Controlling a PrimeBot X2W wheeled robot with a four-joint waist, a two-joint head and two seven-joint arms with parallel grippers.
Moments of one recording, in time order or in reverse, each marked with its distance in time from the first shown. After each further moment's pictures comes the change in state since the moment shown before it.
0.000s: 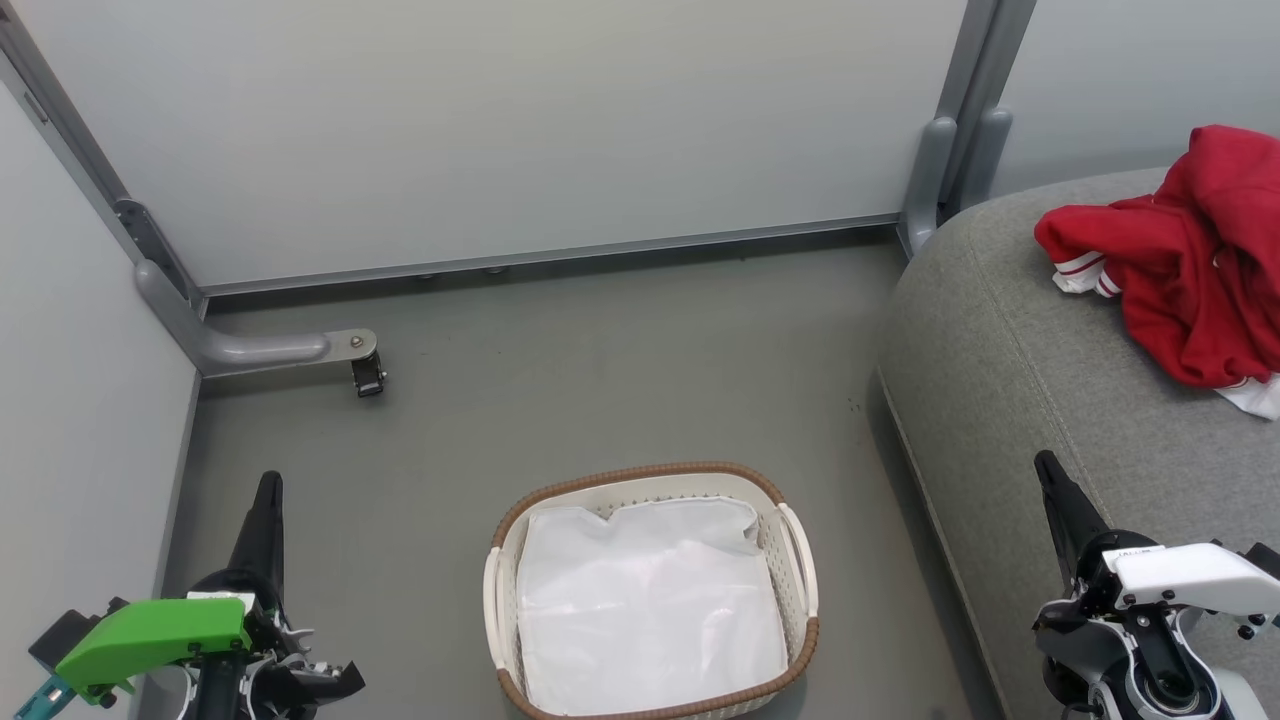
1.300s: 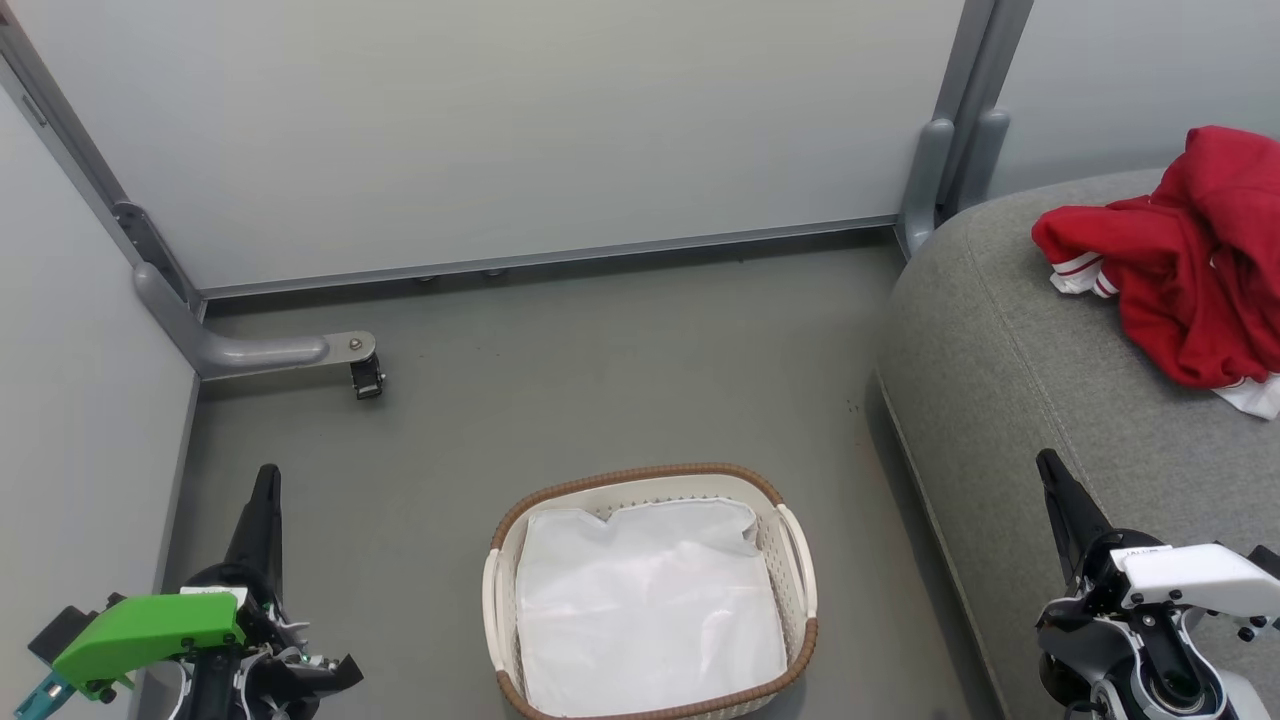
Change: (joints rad) left arm -0.010 0.000 0.006 0.002 -0.043 -0.001 0.013; right arm 0.001 0.000 -0.007 -0.004 0.049 0.000 0.014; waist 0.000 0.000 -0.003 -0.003
